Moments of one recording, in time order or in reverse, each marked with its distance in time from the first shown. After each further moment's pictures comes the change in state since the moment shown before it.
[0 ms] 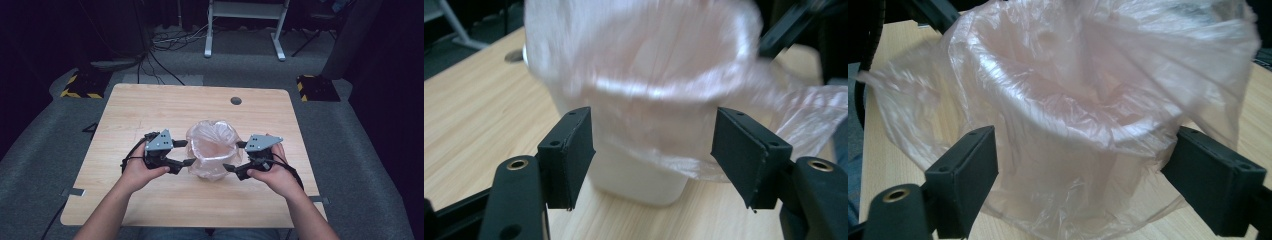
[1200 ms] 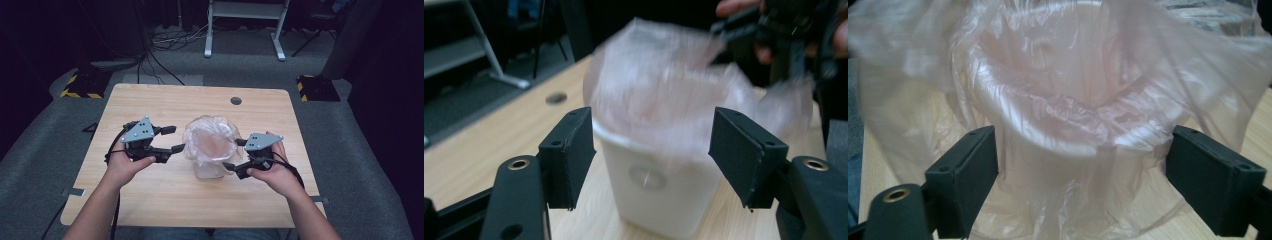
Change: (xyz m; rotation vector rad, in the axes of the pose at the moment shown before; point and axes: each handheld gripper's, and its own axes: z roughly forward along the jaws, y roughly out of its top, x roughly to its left) left arm 0.006 0.034 -0.057 -0.218 0.042 -0.035; right arm 0.003 0.011 -0.005 -0.004 -0.011 -0.035
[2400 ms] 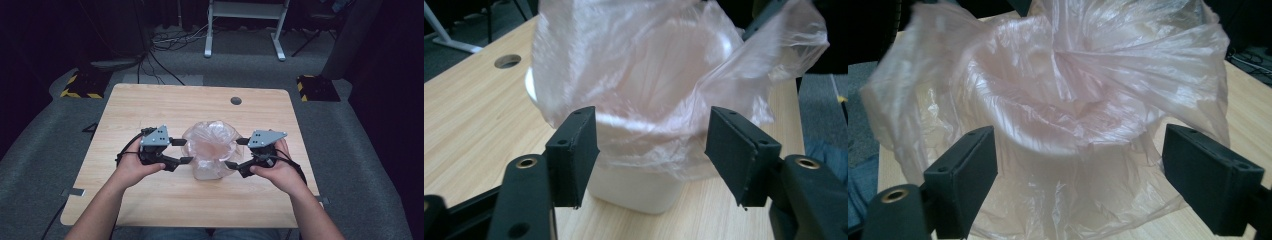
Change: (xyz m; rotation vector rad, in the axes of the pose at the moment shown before) left arm -0.003 -0.024 0.031 0.208 -0.118 0.030; right arm -0.006 0.003 -0.007 -0.002 0.029 0.018
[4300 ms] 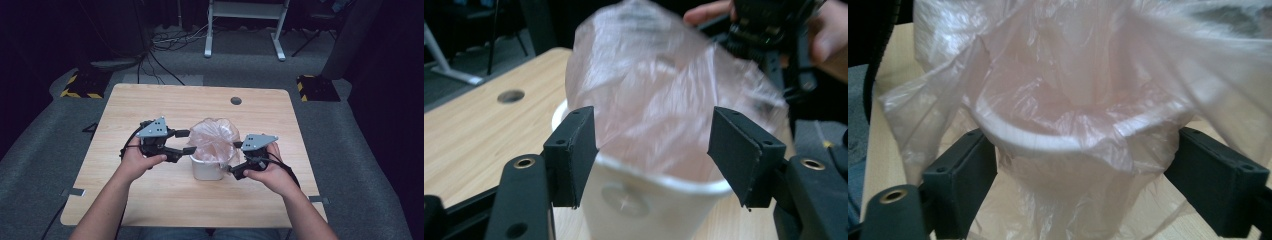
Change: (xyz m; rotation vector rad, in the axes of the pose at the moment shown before) left arm 0.017 0.001 0.008 -0.153 -0.013 -0.064; right arm 0.001 -0.015 0.026 0.004 0.015 0.017
